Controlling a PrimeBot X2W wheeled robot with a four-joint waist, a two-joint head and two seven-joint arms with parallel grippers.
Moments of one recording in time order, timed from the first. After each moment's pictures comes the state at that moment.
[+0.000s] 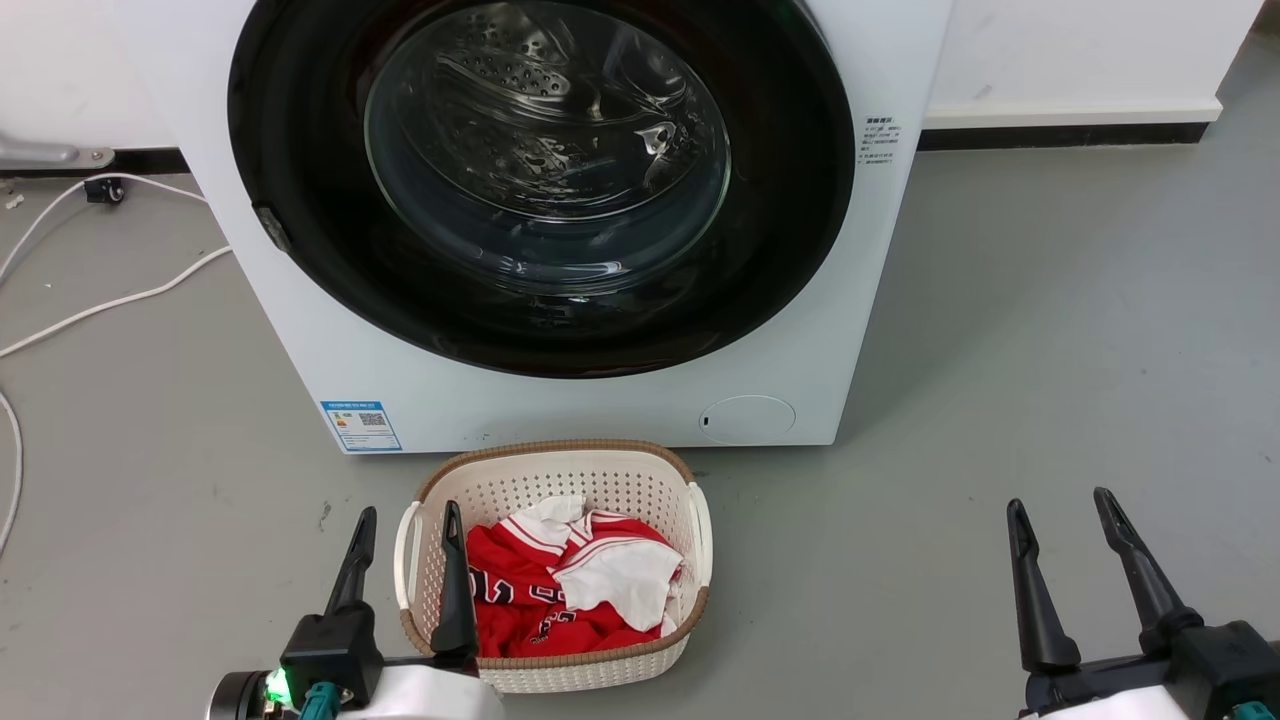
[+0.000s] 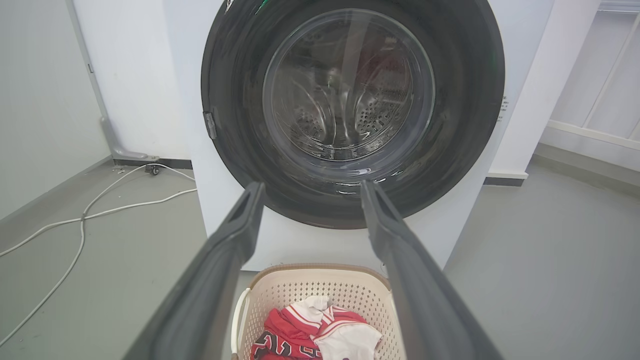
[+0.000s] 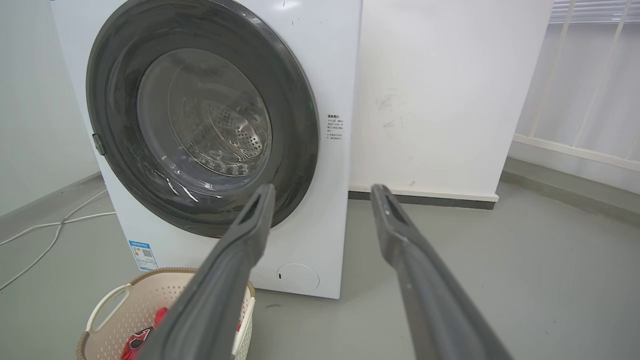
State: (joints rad) left arm 0.05 0.05 -0.12 0.06 -0.14 0.12 -0.26; right arm 0.14 -0.05 -0.02 -0.08 0.02 0.13 -0.25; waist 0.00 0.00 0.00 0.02
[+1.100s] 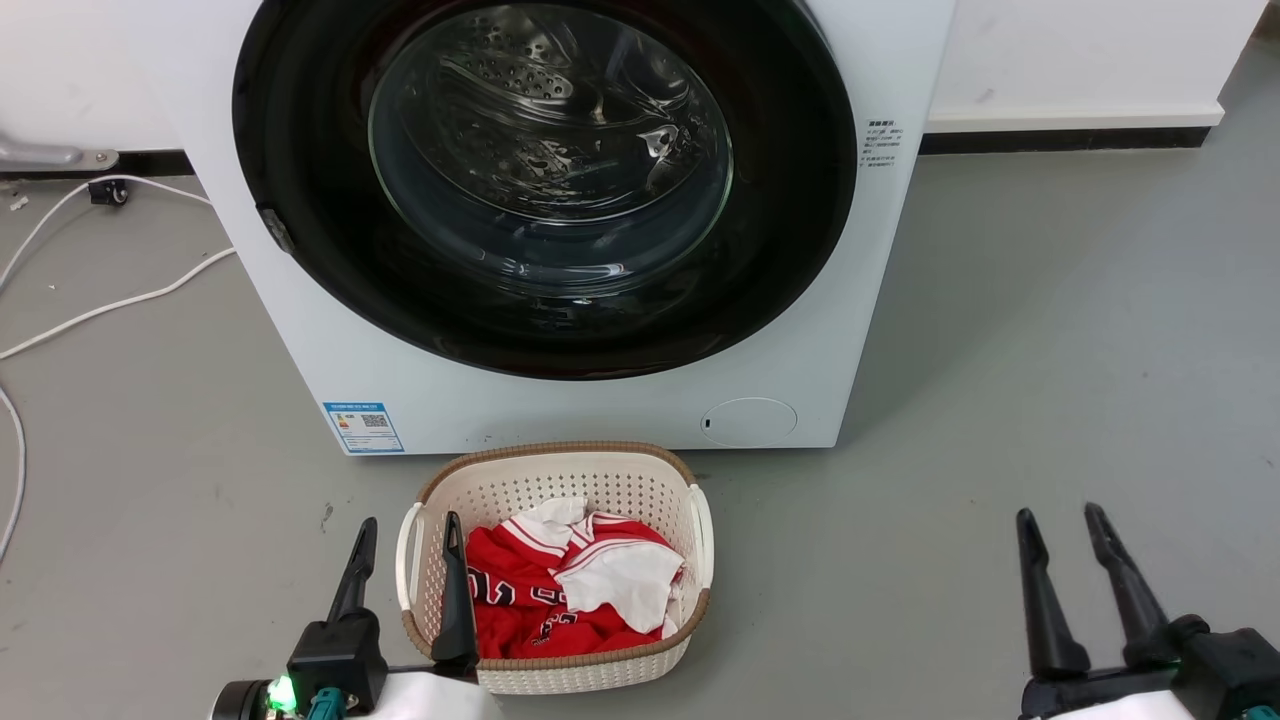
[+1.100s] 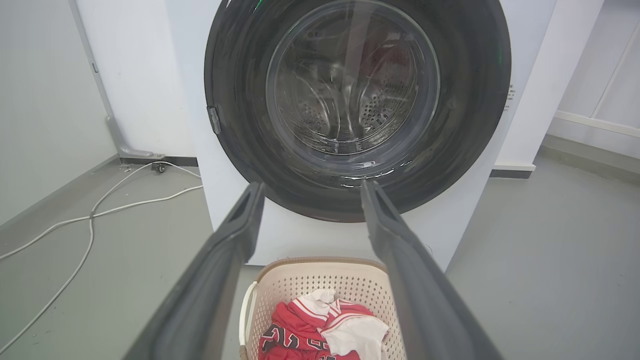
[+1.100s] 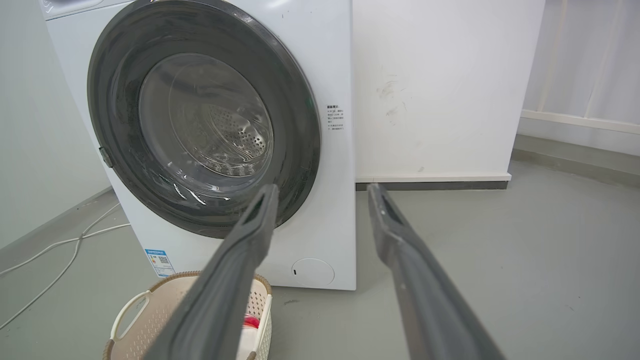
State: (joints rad) left arm 0.06 0.05 -0.12 0.09 -0.12 0.13 -0.26; right arm 0.15 -0.05 -0.02 -0.04 0.11 0.13 -0.26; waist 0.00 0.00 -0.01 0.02
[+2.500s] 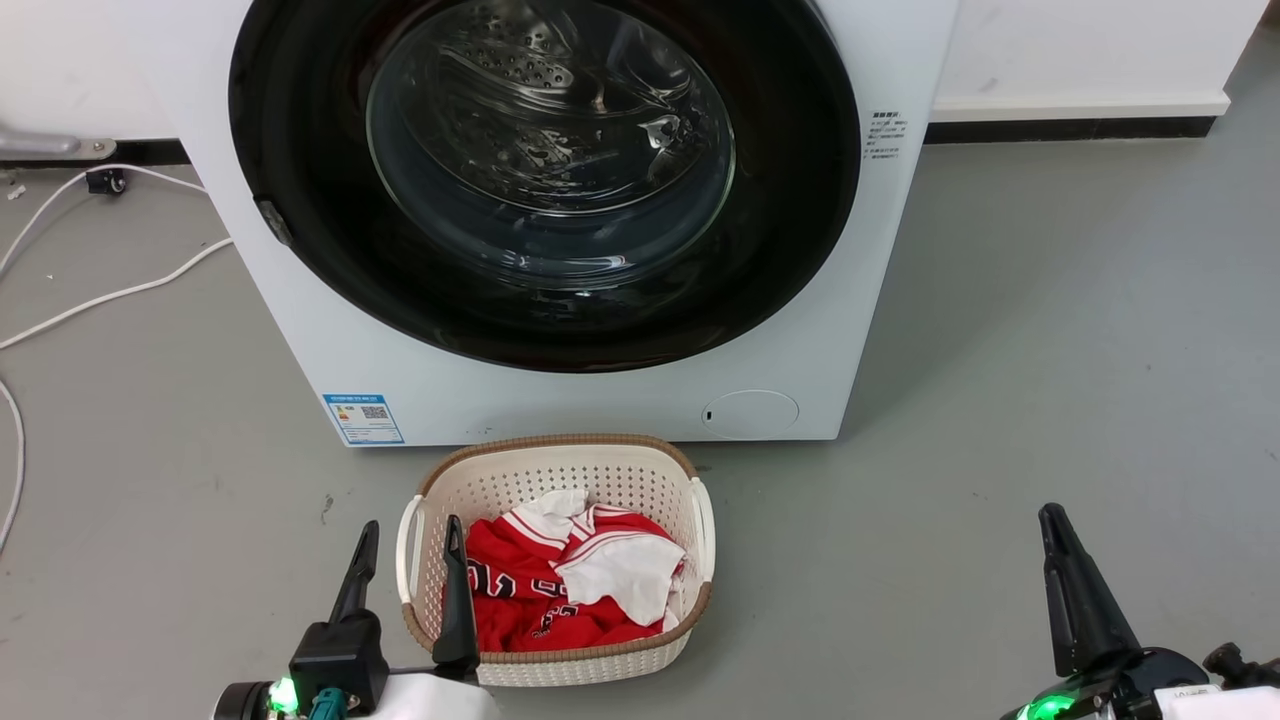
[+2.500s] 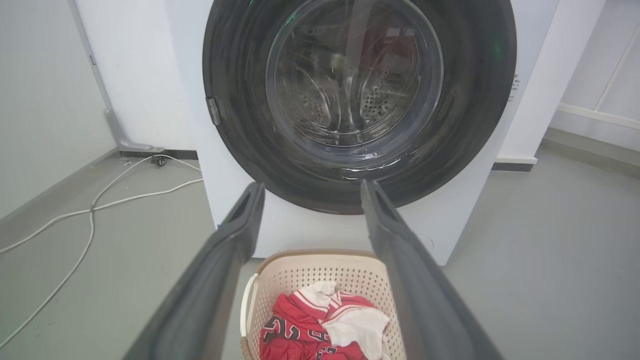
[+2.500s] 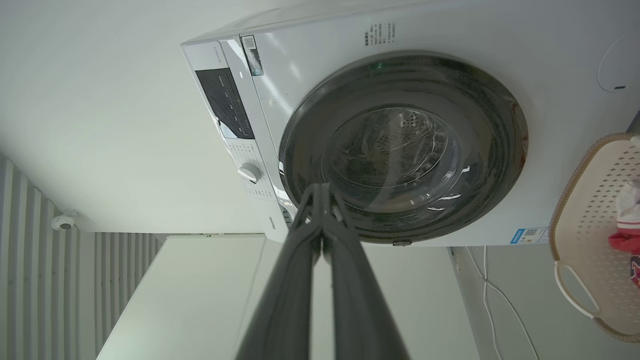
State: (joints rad) left arm 0.06 0.05 -0.12 0.10 -0.12 0.12 -0.26; right arm 0.18 -0.05 0.03 -0.14 1.77 0.13 0.02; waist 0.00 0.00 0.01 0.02
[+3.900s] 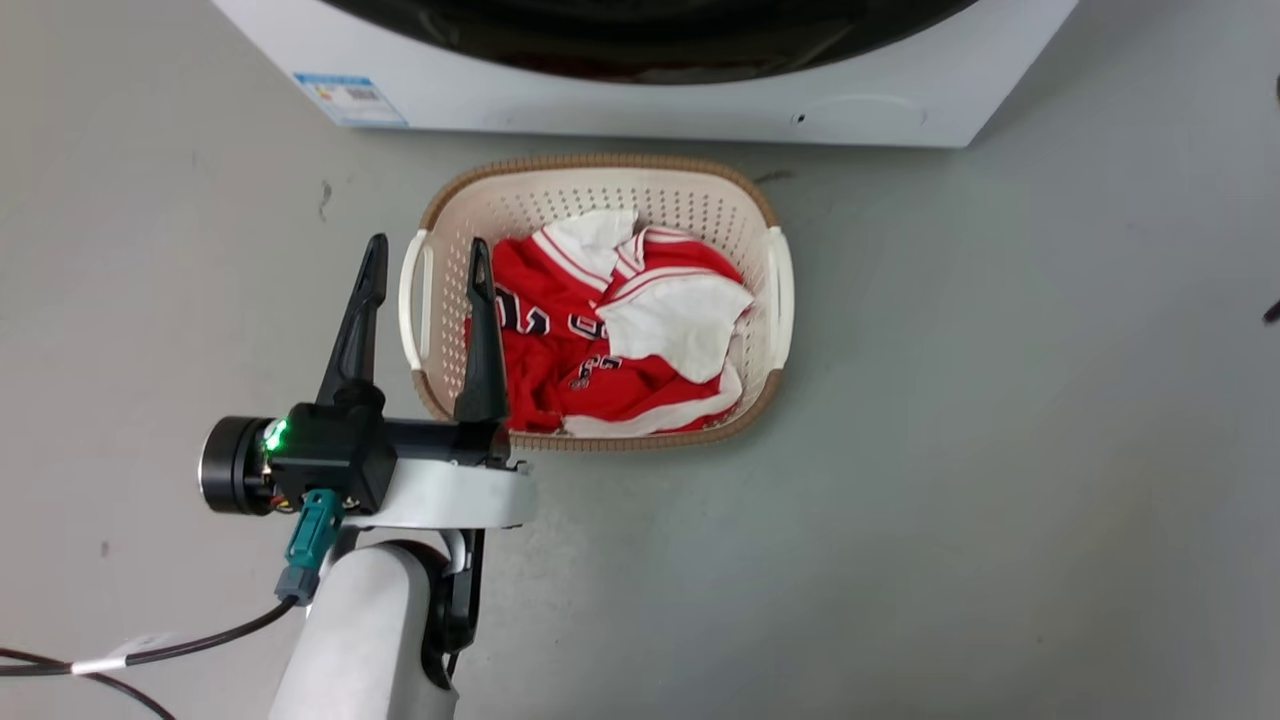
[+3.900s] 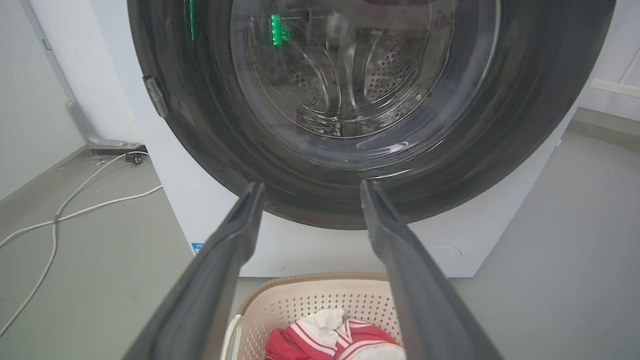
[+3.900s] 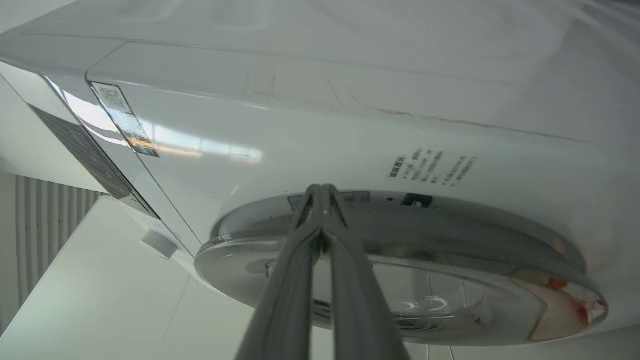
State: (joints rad) left arm -0.29 0.05 -0.17 0.00 -0.10 0.11 -0.26; right arm -1.00 -0.31 -0.09 0.52 1.69 0.13 0.30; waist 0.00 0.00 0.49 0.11
